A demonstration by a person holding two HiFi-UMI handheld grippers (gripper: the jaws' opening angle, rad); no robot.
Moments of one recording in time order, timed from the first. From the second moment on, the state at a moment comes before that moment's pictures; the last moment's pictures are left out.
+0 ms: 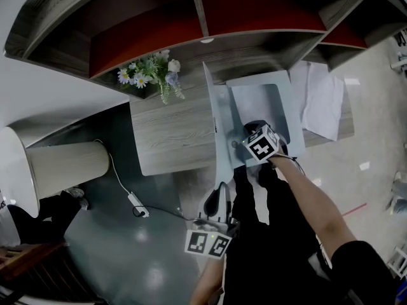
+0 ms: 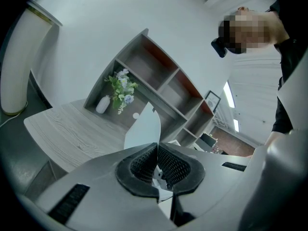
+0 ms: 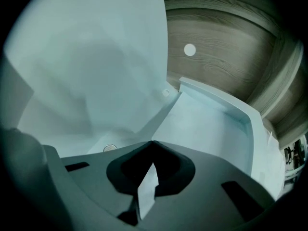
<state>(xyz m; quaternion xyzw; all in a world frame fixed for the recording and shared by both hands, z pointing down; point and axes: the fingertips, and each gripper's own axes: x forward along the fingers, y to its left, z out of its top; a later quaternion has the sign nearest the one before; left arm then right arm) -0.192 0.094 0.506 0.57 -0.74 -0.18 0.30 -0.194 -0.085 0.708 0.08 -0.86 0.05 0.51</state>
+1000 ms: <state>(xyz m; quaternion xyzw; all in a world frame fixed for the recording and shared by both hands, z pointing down) -0.194 0.094 0.509 0.58 -0.74 -0.17 0.29 -0.205 -0.078 0.596 0.09 -0.92 0.14 0.36</state>
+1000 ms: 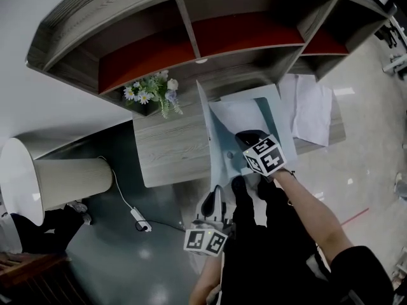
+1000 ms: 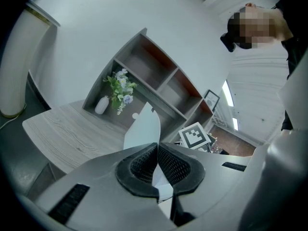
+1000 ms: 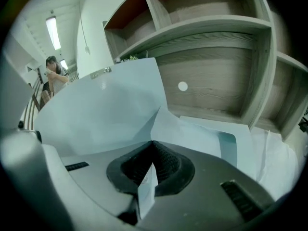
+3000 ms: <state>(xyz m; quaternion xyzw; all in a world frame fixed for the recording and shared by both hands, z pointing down) -0.084 0.102 0.475 0.57 -0.77 -0.12 0.24 0.022 -0.059 0.357 0.09 -0.98 0.17 0.10</state>
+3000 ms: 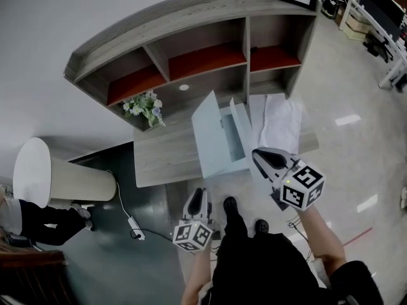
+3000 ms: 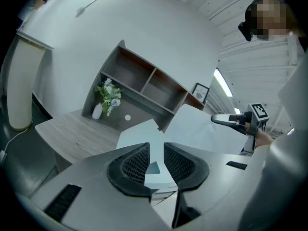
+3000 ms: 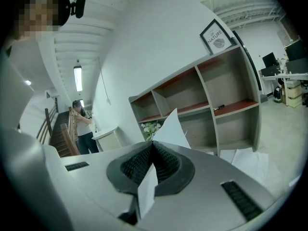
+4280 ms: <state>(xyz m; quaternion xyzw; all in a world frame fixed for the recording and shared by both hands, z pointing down) 0.098 0.105 0.347 0.65 -0.75 -0.06 0.11 0.204 0.003 0.288 0.08 -0.99 0.09 0.01</state>
